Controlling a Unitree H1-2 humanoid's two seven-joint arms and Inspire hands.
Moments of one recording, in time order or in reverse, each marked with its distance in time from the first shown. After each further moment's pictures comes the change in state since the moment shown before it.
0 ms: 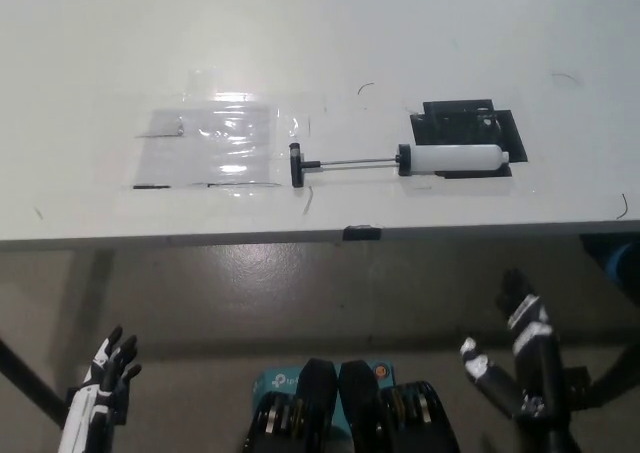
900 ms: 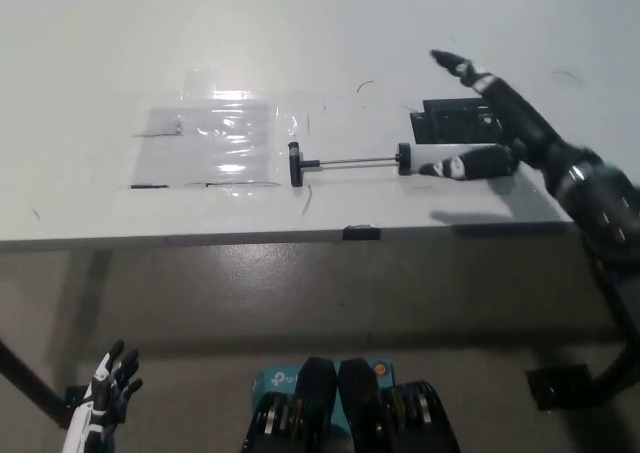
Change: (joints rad) left_arm 0.050 -0.003 -0.011 -0.048 0.000 0.002 -0.003; right_arm -0.821 -0.400 0.256 0.394 -0.099 0.449 0.353
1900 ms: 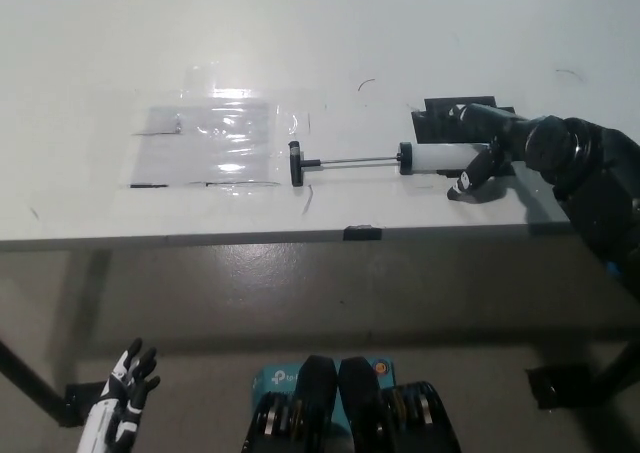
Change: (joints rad) left_arm -0.004 -0.008 -0.026 -0.005 0.006 0.002 -0.016; right_arm -0.278 0.031 0.242 0.600 -0.233 0.006 0.086
